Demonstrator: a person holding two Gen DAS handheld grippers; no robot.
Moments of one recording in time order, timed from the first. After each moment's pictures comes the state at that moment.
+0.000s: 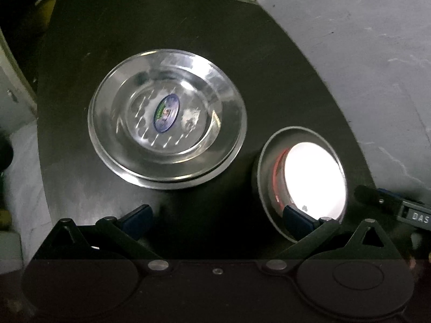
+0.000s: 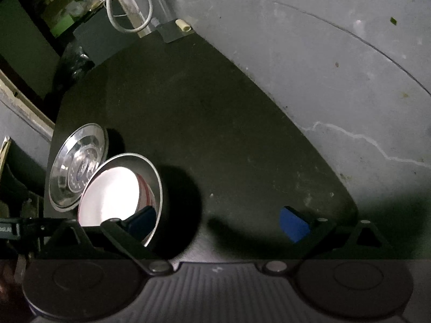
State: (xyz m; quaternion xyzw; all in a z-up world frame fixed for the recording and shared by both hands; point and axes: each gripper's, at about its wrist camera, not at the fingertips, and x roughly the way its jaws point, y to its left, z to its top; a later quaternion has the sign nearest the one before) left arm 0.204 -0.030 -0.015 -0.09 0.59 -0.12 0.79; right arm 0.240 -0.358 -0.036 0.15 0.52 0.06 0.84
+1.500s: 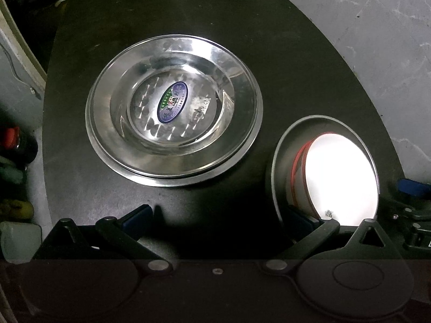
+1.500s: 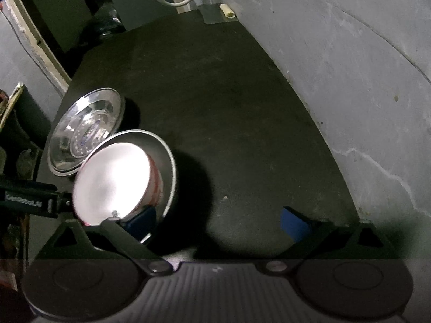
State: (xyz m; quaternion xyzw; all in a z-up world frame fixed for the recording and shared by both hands) left arm 0.204 -0.058 -0.030 -0.05 0.60 -0.06 0.79; right arm 0.253 -0.331 -0.042 0.05 0.53 0.13 0.84
